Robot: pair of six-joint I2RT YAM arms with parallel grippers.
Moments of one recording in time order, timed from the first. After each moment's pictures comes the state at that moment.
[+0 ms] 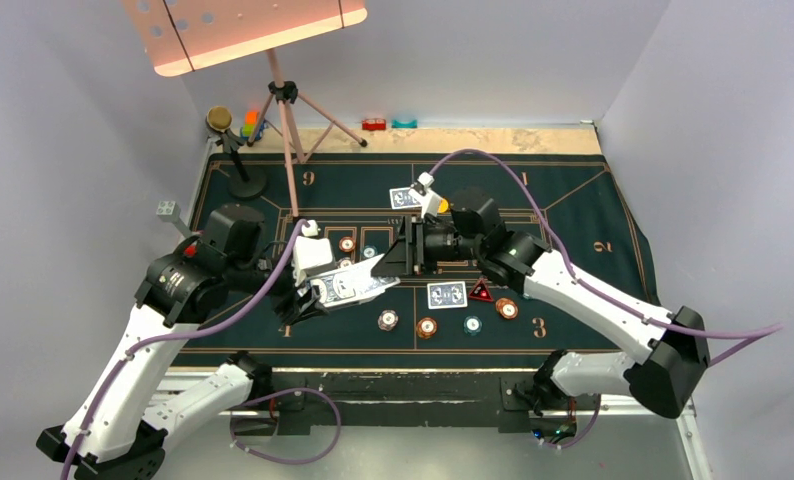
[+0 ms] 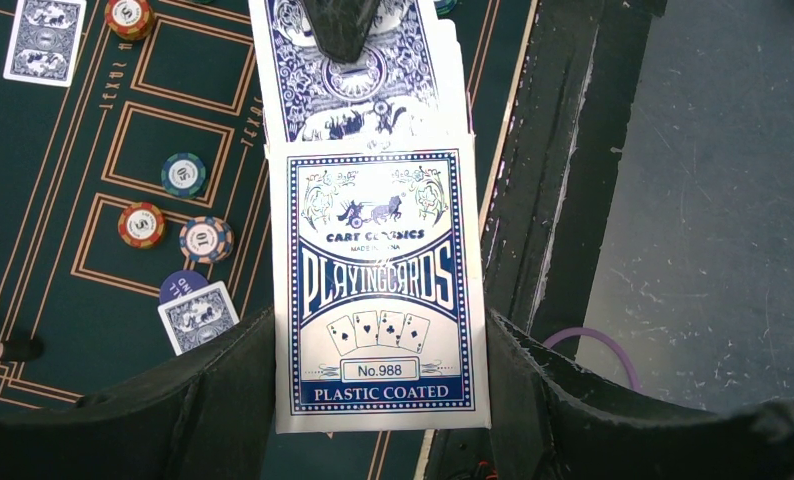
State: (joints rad) left arm -0.51 0.85 1.23 -1.19 0.61 0.52; right arm 0.81 1.25 1.04 -0.19 -0.55 0.90
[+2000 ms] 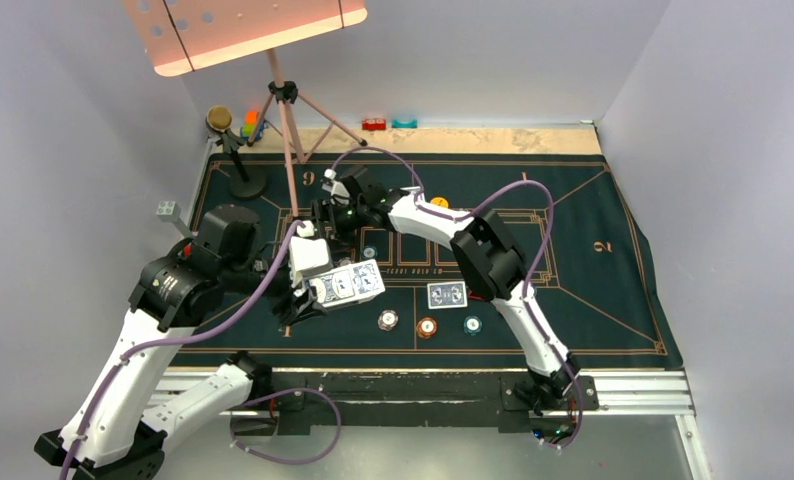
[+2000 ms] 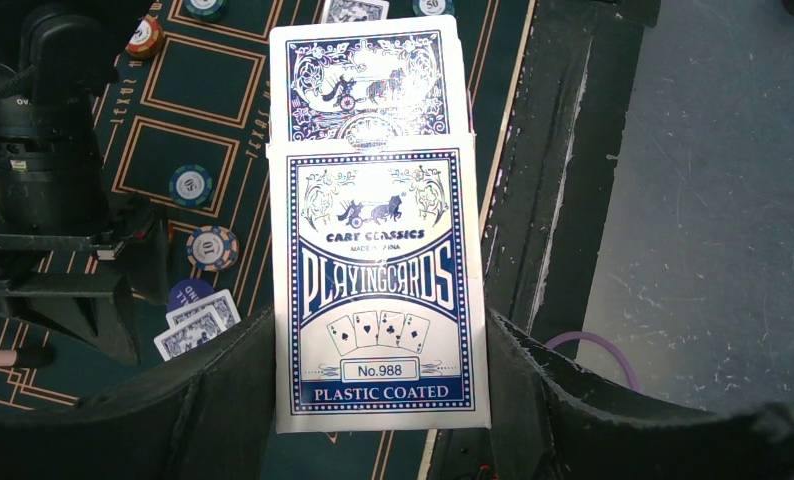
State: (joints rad) left arm -0.51 0.84 1.25 -1.19 0.62 0.52; right arm 0.80 2.37 1.89 -0.22 -0.67 0.77
